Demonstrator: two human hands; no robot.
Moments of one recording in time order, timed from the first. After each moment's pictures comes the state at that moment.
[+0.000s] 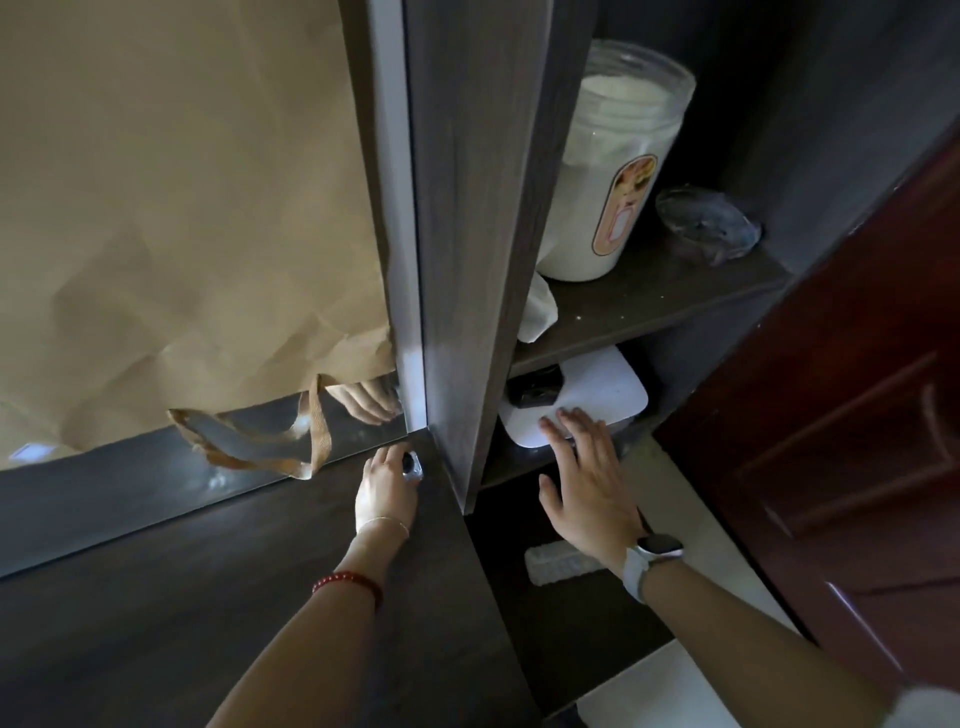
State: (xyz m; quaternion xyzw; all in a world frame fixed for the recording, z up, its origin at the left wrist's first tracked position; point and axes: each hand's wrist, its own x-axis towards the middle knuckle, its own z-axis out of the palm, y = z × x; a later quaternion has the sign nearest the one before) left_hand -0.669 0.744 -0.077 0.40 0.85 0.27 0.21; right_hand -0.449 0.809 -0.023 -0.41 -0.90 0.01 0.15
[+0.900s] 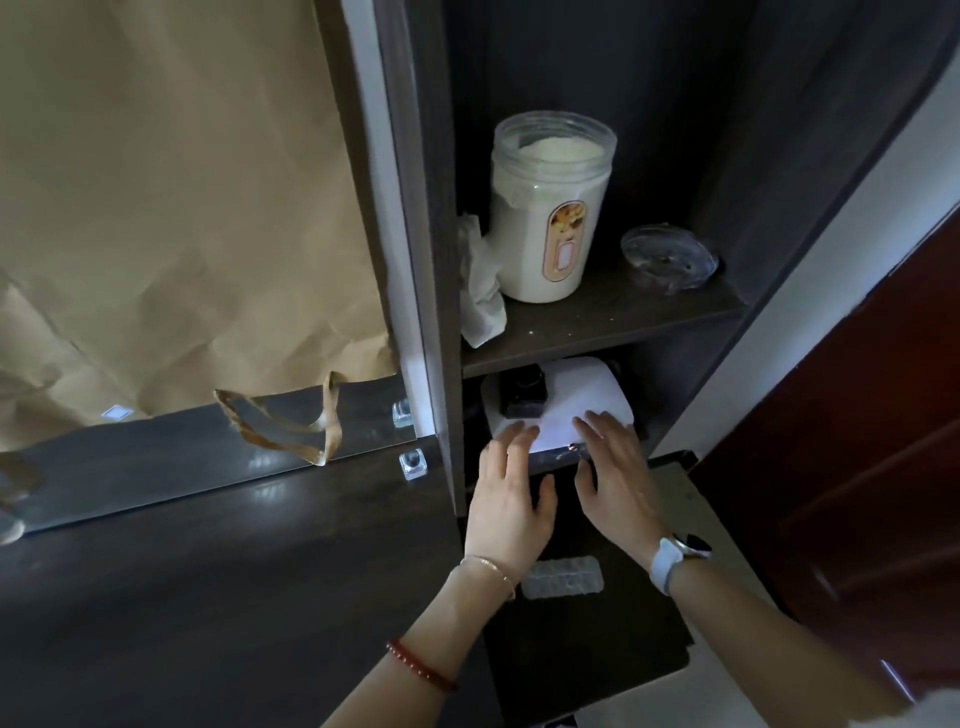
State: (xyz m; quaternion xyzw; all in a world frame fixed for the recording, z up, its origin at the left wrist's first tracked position) left_hand -0.517 0.737 0.028 0.55 0.72 0.43 0.06; right_hand -0.400 0.841 -0.004 -0.38 -0.88 0.10 0.26
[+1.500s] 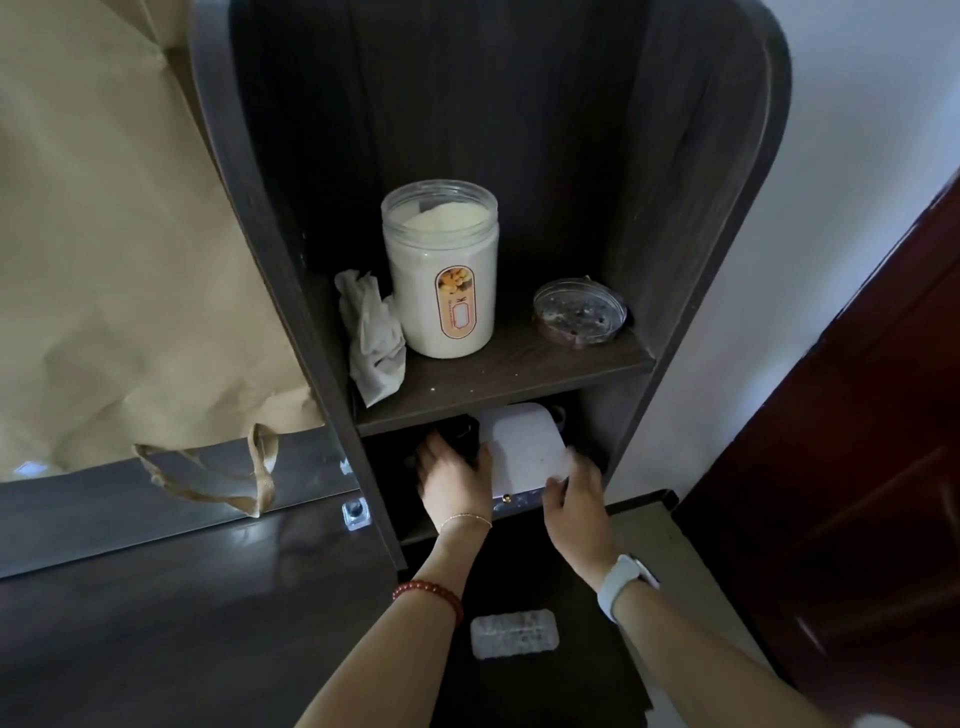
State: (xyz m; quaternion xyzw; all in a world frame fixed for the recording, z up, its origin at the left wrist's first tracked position) left_hand -0.512 0.839 0.034 0.25 0.89 0.36 0.14; right_hand -0.390 0.883 -0.007 -0.51 -0.75 0.32 0.27
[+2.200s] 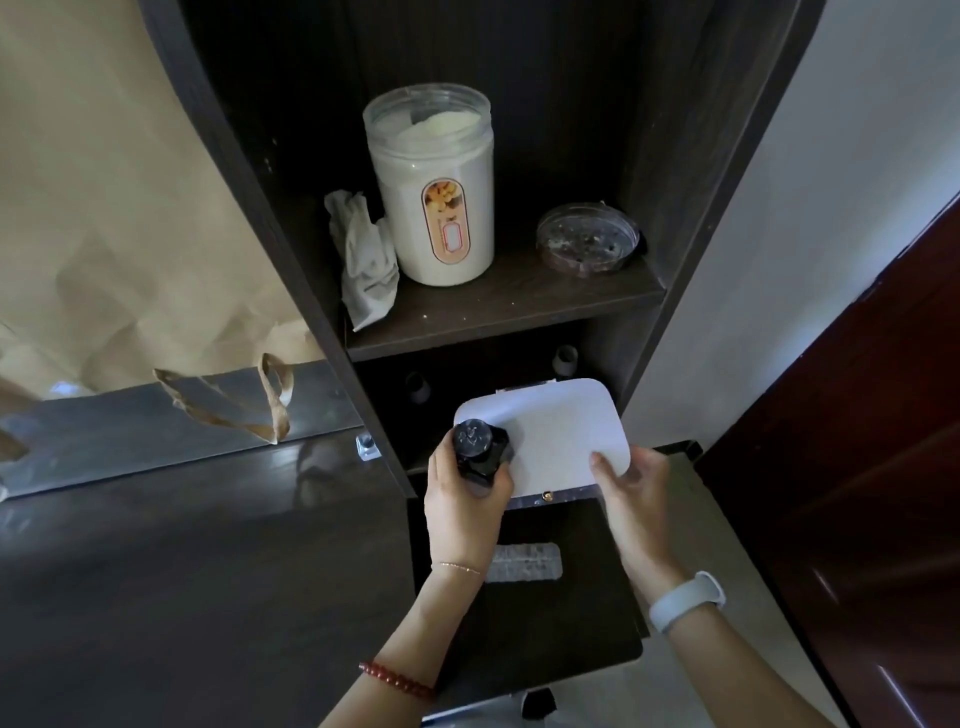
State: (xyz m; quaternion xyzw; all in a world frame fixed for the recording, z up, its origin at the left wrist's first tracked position) left_hand -0.455 0.759 0.035 0.28 0.80 0.51 0.12; right_hand -0.329 0.864 -0.018 -0.48 -0.59 0.52 0.40
